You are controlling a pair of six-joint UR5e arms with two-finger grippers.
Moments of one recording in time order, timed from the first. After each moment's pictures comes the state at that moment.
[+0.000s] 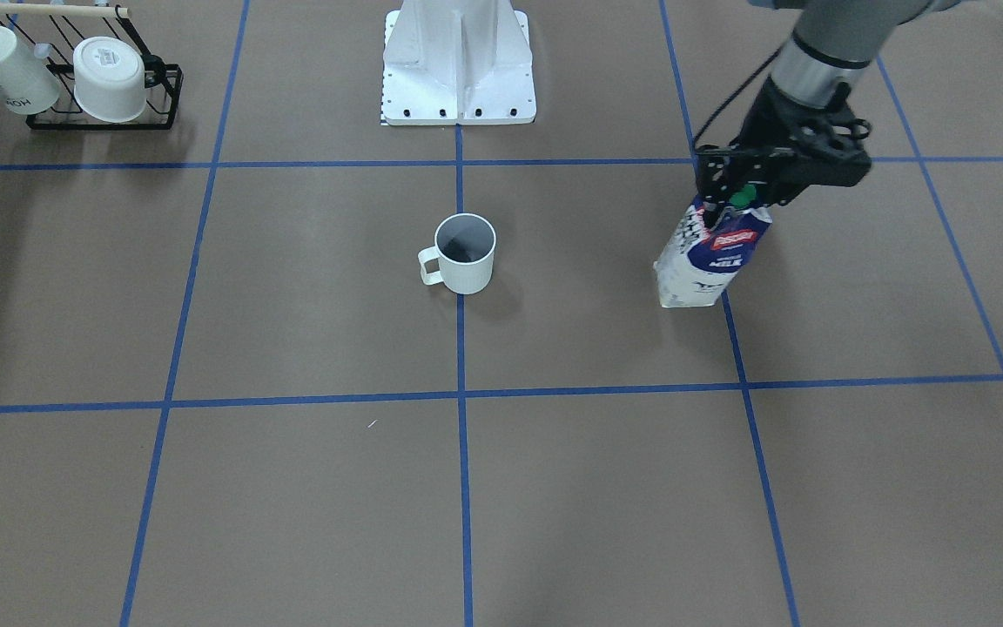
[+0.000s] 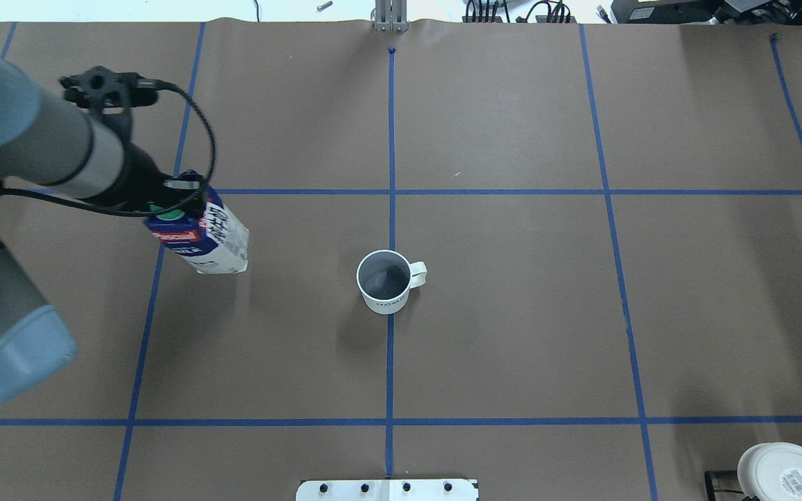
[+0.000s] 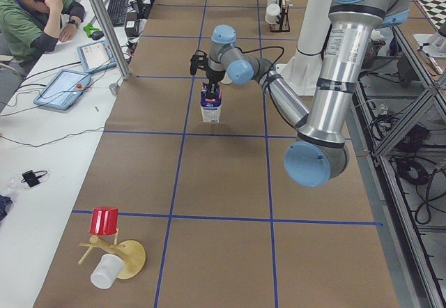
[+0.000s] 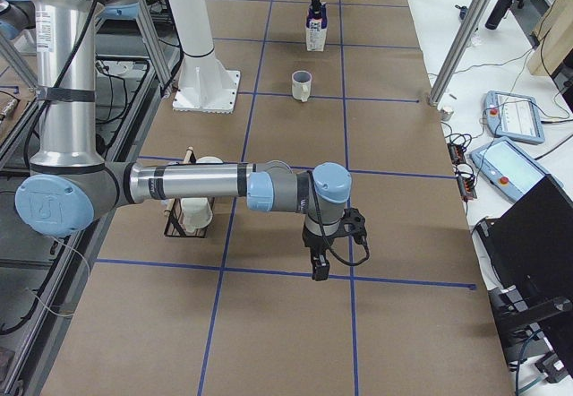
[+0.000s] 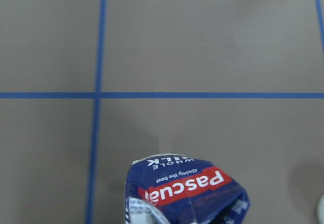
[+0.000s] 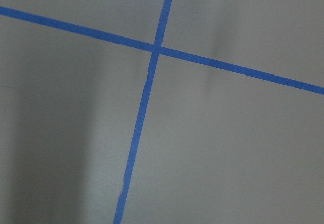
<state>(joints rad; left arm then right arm) -0.72 -2.03 -2.08 -1.43 -1.92 -1.11 1.50 -1.63 1.69 -1.64 2.20 -0.16</state>
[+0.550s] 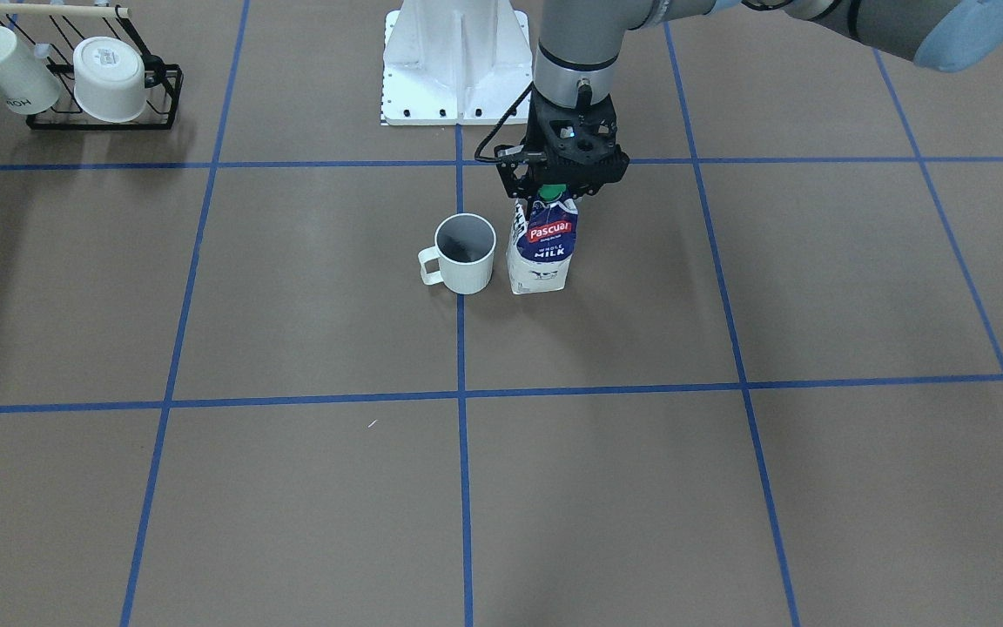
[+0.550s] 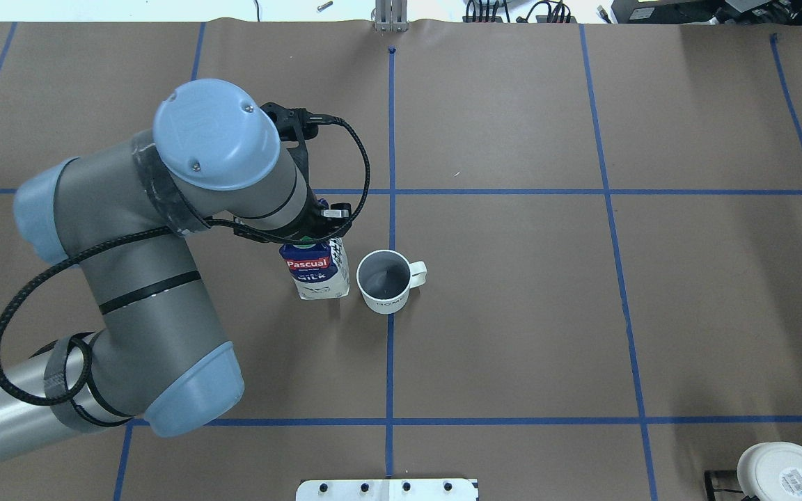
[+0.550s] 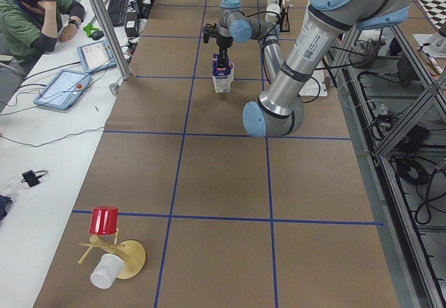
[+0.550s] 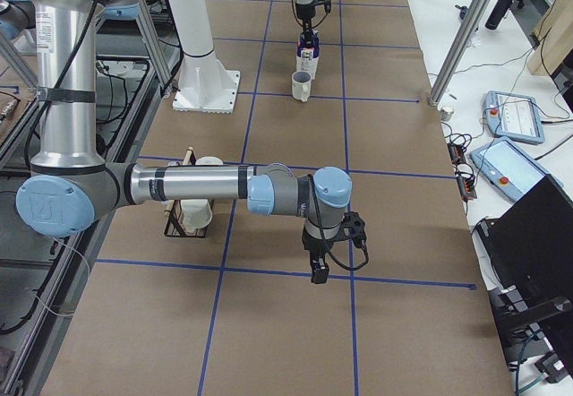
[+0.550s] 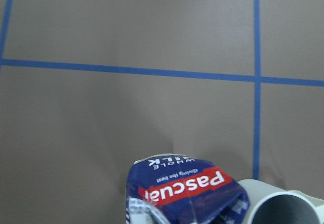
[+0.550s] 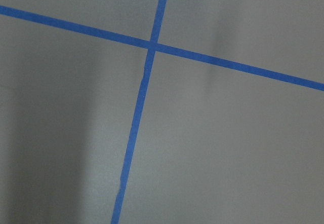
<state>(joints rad) -0.56 -2.29 -1.91 -1.34 -1.83 -1.25 1.50 -1.63 1.68 -1.64 2.20 -0.16</state>
